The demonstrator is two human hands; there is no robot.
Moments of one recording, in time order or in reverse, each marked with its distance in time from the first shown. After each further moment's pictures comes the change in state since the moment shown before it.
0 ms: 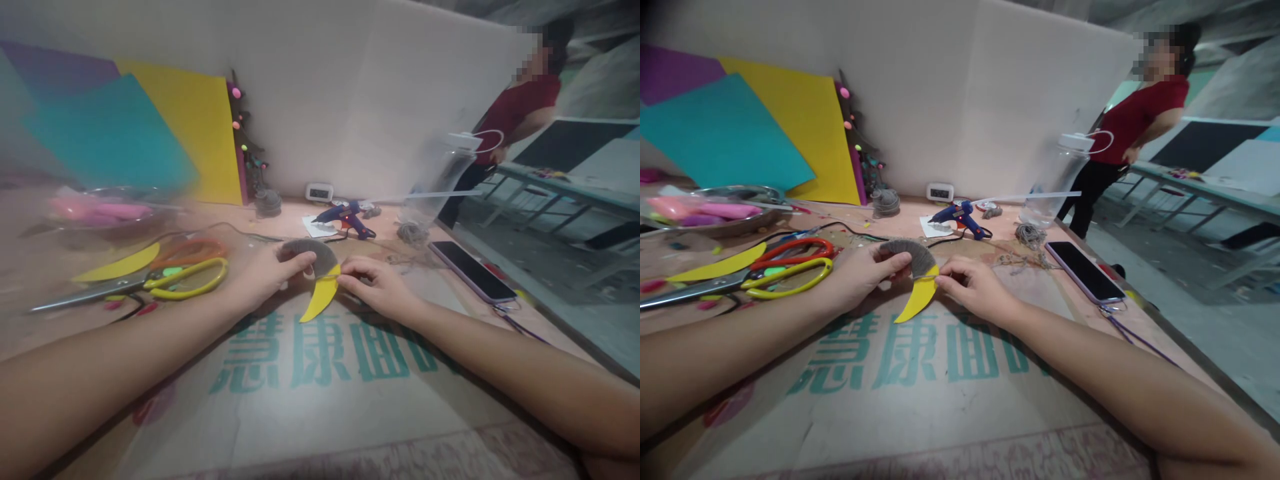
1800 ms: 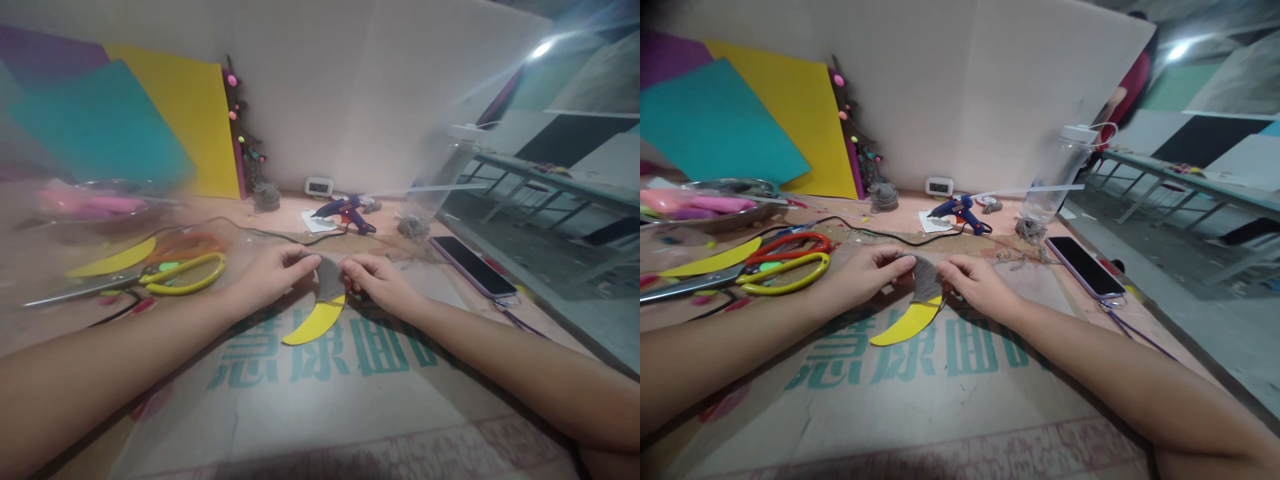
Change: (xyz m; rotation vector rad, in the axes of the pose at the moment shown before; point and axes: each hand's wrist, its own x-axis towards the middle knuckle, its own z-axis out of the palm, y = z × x) left_hand -0.009 0.002 0.002 0.137 -0.118 0.063; right_hand -0.003 -0.006 0.000 0.152 -0.045 0.173
